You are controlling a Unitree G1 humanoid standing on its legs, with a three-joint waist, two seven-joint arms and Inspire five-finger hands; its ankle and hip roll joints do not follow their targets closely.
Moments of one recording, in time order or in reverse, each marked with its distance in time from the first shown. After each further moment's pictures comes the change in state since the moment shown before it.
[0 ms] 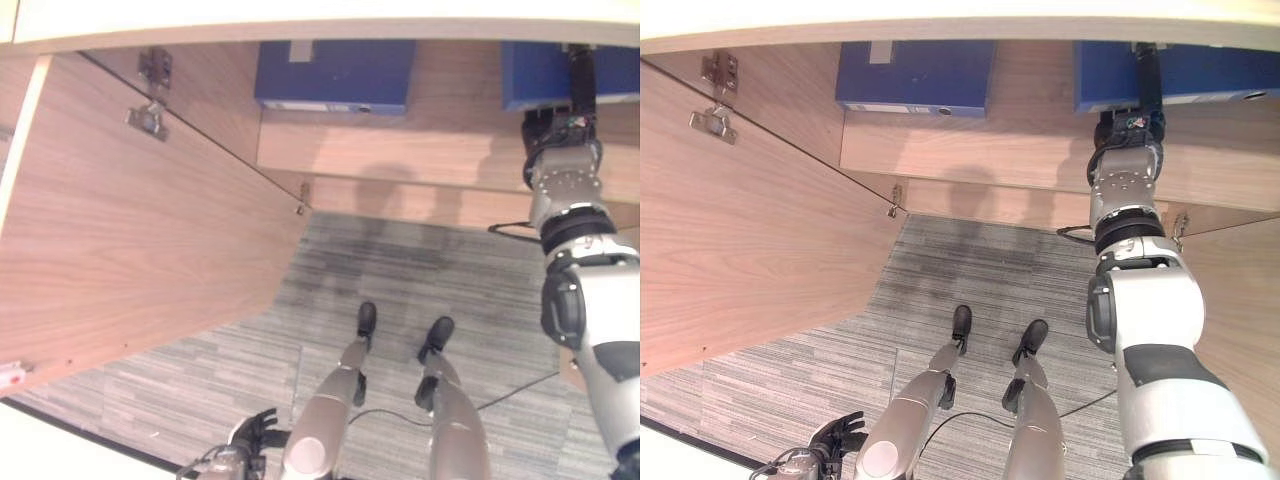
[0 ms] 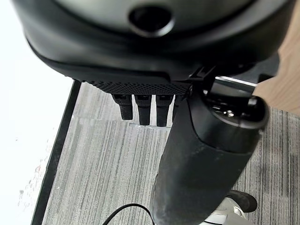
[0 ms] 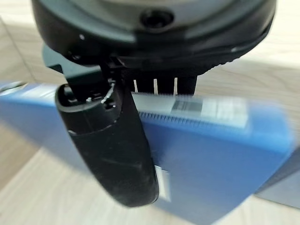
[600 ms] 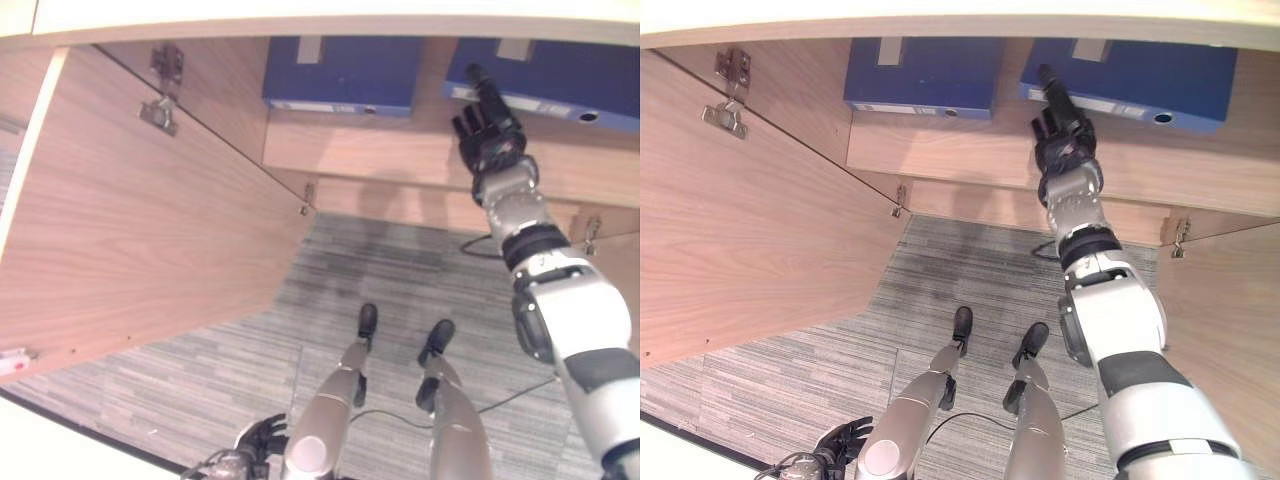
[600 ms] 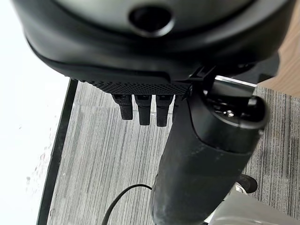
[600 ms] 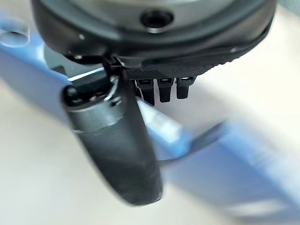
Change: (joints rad) left arm 0.024 0.003 -0.028 -0.032 0.010 0.011 -0.062; right arm 0.089 0.062 0.306 -0.051 -0.230 0.186 0.131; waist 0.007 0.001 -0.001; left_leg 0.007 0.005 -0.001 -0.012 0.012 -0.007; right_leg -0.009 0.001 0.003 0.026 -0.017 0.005
